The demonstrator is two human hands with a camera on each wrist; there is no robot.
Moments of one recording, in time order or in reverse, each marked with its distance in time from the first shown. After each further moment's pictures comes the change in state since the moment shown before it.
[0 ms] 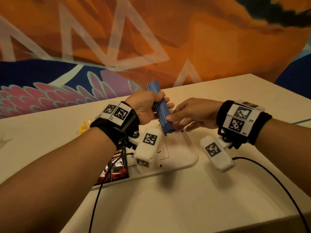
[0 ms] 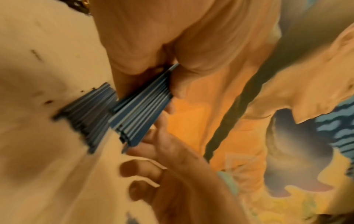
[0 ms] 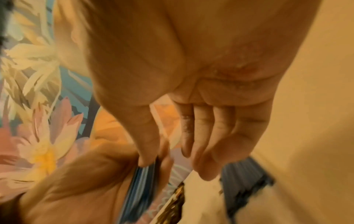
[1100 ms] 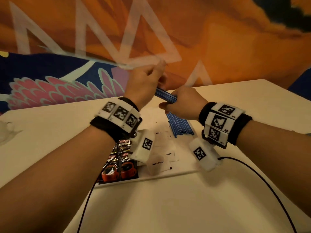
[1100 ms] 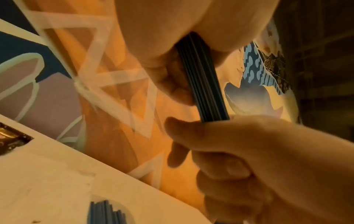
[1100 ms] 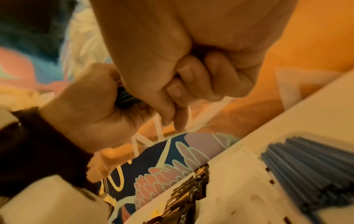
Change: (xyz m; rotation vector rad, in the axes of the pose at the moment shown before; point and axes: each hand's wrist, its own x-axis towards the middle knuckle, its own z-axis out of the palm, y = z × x) left_hand -0.006 0.028 -0.033 0.520 0.261 0.733; right_hand 0.030 -0.038 0.029 -0.501 0.364 -0.308
